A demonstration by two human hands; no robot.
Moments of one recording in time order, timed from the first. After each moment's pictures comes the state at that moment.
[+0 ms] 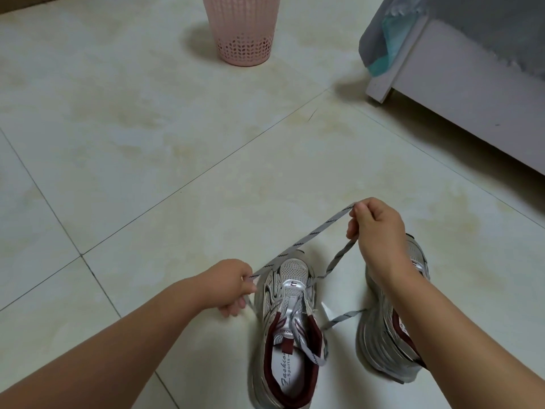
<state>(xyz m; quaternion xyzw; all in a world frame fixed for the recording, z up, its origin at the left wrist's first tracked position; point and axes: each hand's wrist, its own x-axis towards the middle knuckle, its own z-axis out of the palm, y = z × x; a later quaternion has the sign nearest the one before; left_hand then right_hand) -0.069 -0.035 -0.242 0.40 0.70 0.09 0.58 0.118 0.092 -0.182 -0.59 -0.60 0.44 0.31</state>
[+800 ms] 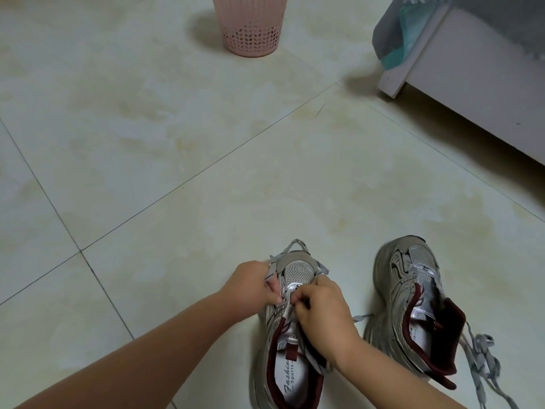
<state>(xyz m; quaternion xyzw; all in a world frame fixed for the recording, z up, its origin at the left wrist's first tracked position) -0.040 -0.025 -0.261 0.47 0.72 0.18 0.48 0.109 0.006 -0.249 -0.50 -0.79 0.35 -0.02</state>
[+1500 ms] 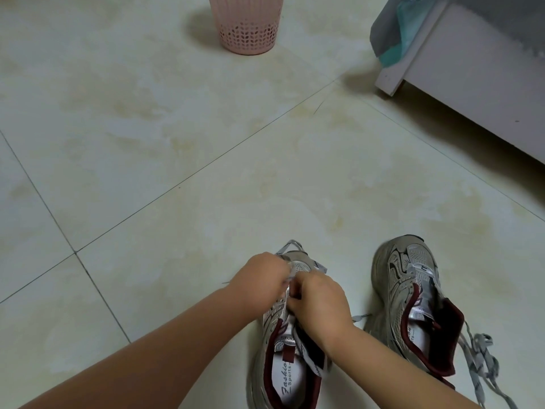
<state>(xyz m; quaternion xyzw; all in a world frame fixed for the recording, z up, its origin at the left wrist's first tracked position) -0.024 -0.003 -0.242 0.68 0.68 -0.01 0.28 0.100 0.020 -0.256 -0.49 -0.82 0.29 -0.06</state>
